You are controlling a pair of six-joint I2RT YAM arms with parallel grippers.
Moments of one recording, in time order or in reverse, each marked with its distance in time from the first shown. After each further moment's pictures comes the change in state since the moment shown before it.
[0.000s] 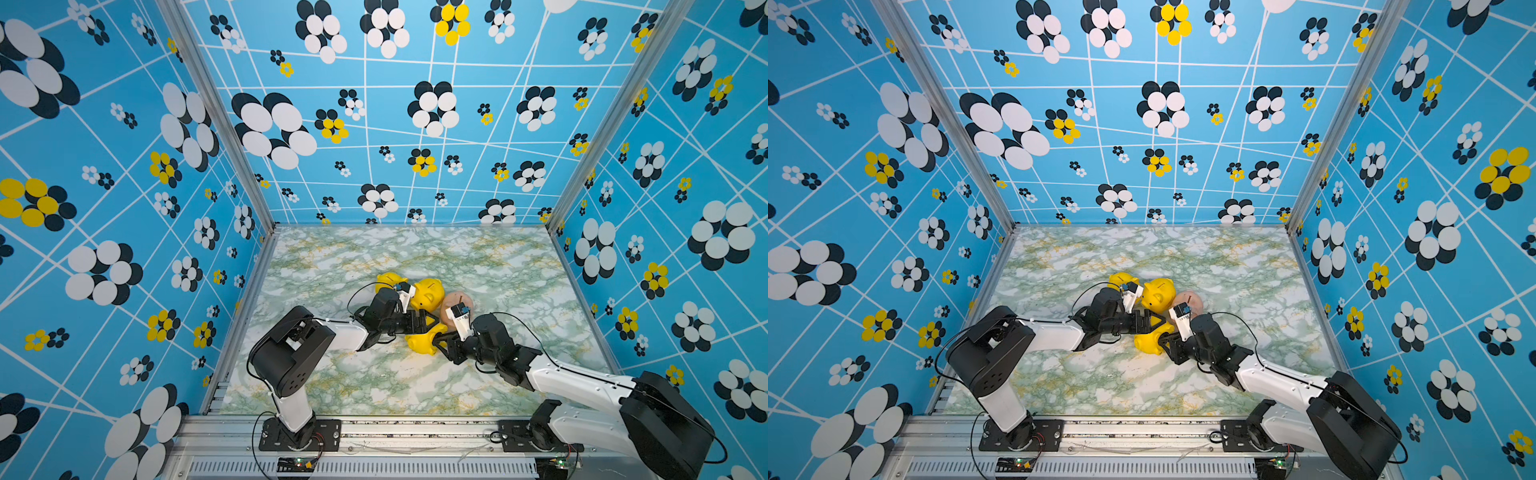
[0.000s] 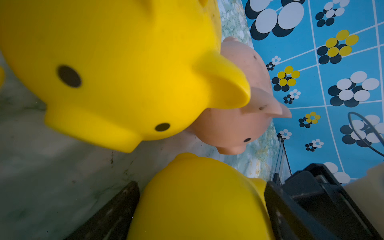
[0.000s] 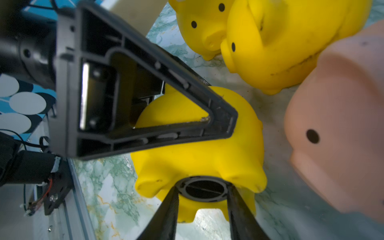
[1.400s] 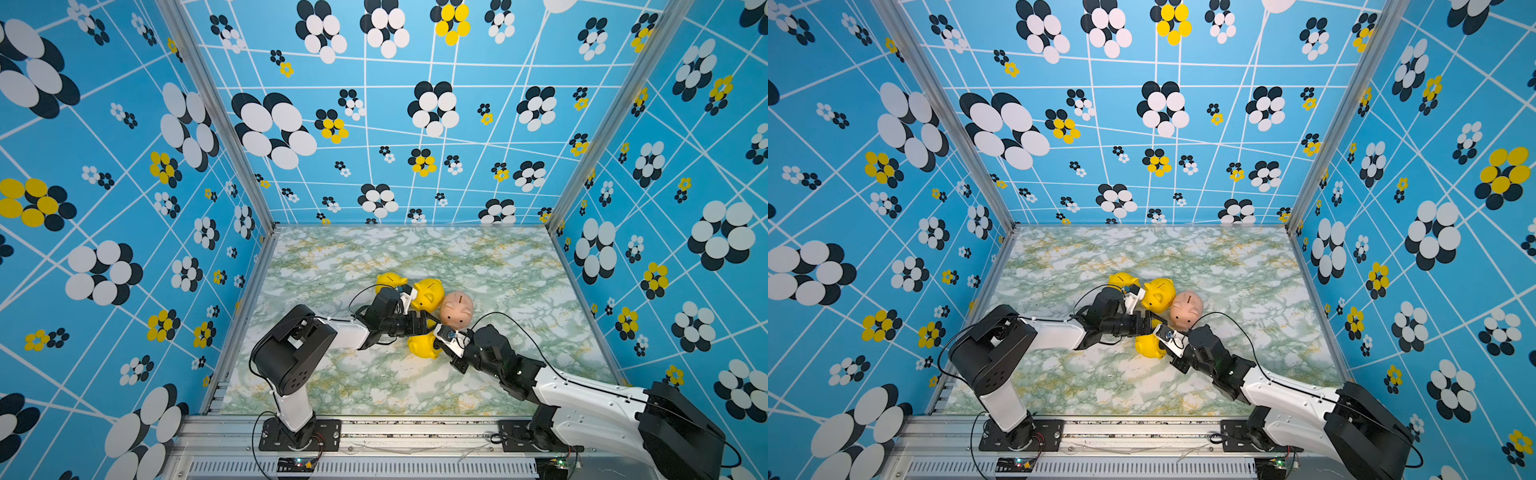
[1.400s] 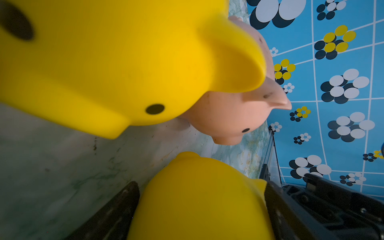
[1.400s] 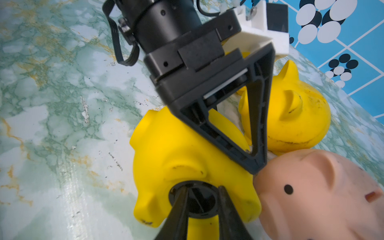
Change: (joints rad) left arm 0.002 0.015 0.017 -0.034 0.063 -0.048; right arm 0.134 -0.079 -0.033 0.032 0.211 -0.624
